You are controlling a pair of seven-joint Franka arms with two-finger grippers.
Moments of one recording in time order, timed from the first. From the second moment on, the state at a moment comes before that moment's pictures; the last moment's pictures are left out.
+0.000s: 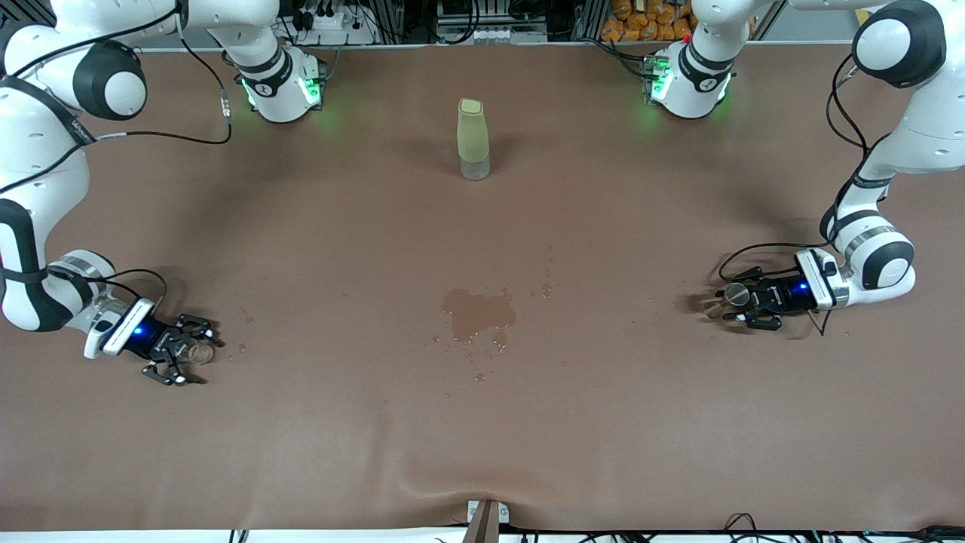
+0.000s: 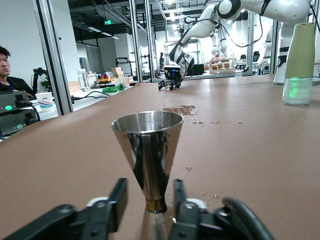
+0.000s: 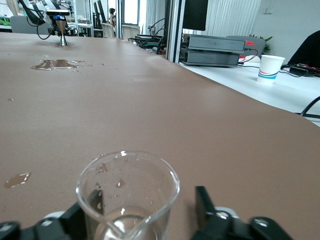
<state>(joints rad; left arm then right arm) 0.56 0.91 -0.17 -1.73 -1.14 1.64 2.72 -0.42 1.05 -0.04 -1.46 1.37 1.78 -2.60</state>
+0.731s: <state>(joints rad) 0.54 0.94 -0.17 -1.72 -1.16 1.62 2.66 -0.42 1.05 -0.04 -1.46 1.37 1.78 -2.59</state>
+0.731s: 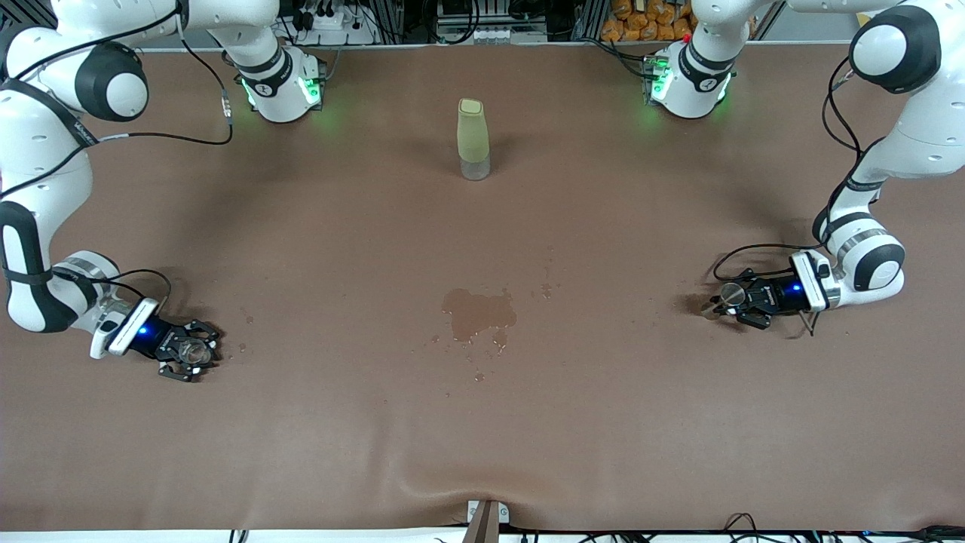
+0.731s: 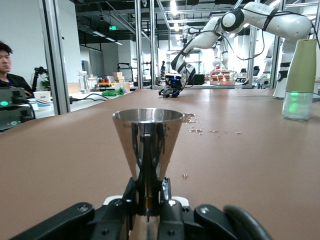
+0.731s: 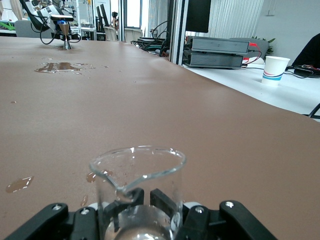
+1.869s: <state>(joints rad) 0.19 0.94 -0.25 -1.56 -1.34 1.64 2.47 -0.16 0.91 0.13 -1.34 1.37 1.79 -2.02</state>
